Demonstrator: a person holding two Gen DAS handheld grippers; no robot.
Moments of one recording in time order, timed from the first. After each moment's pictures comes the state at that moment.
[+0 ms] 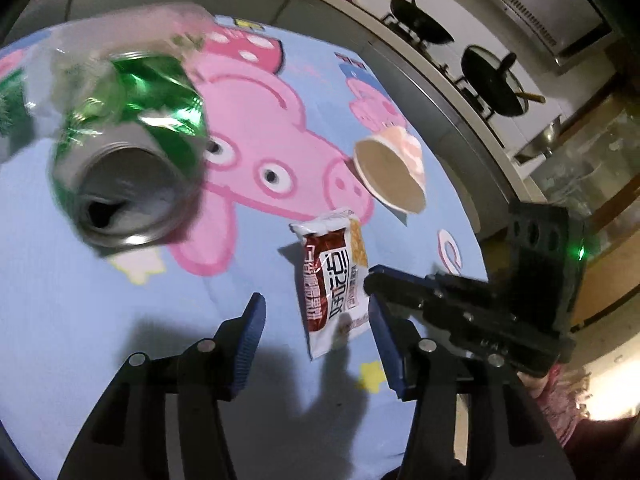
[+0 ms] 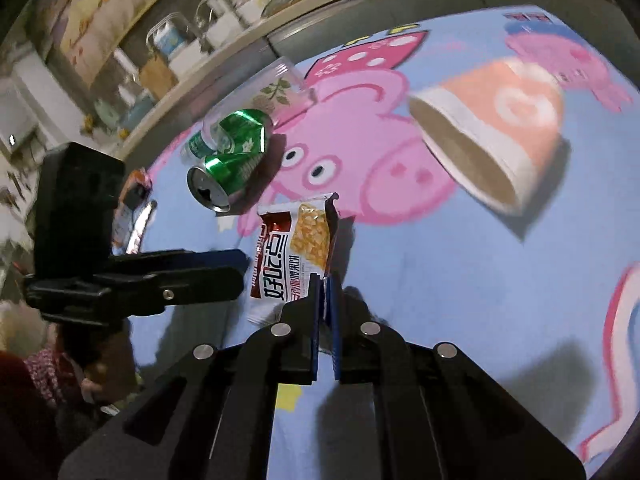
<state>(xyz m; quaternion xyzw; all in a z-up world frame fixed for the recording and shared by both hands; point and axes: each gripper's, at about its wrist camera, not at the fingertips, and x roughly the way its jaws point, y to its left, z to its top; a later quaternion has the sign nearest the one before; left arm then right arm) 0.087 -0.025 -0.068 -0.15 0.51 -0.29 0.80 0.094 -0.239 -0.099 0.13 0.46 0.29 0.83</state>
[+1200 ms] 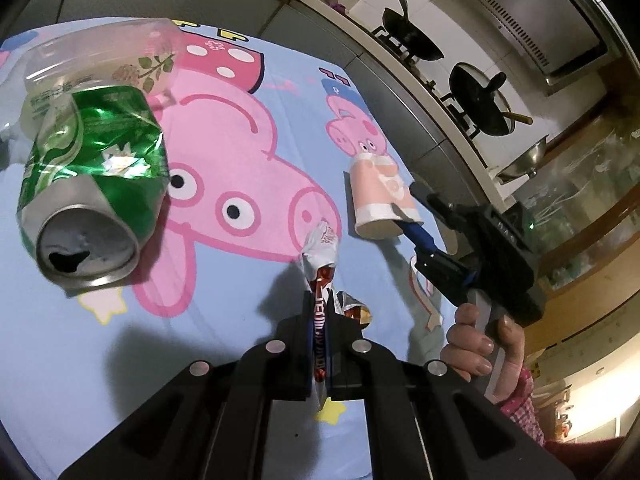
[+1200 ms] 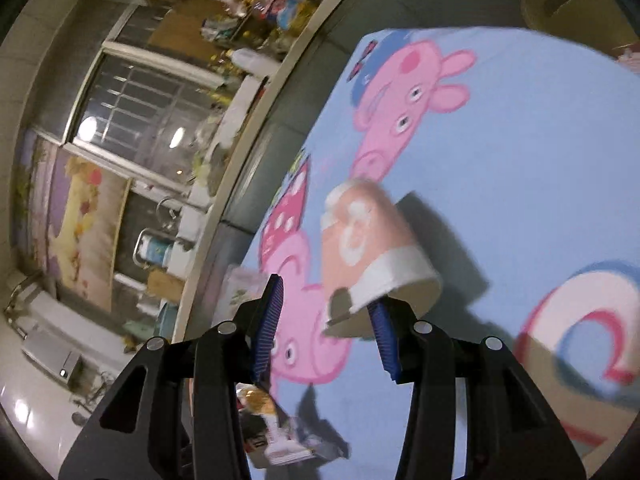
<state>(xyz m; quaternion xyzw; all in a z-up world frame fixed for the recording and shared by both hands) 0.104 -0.035 -0.052 -0.19 0.49 -0.31 0.79 0.150 -0.337 -0.097 0.46 0.33 0.15 0.81</state>
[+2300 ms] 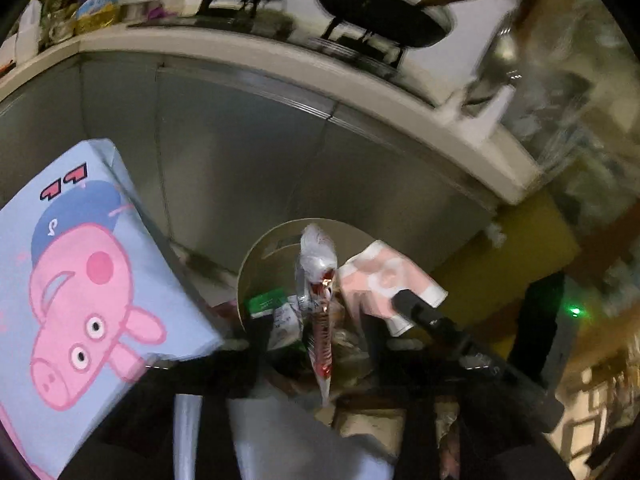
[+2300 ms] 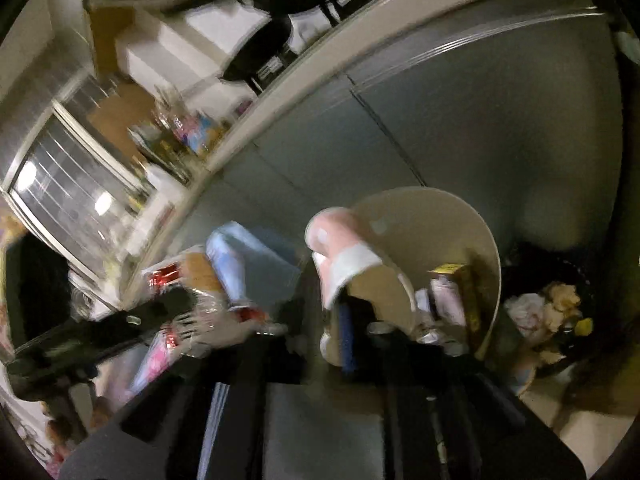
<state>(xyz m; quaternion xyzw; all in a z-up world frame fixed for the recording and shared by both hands) 0.229 -0.421 -0.001 0.03 0.46 -0.38 0.80 0.135 -0.619 -0.082 0.39 0.26 -0.06 0.88</state>
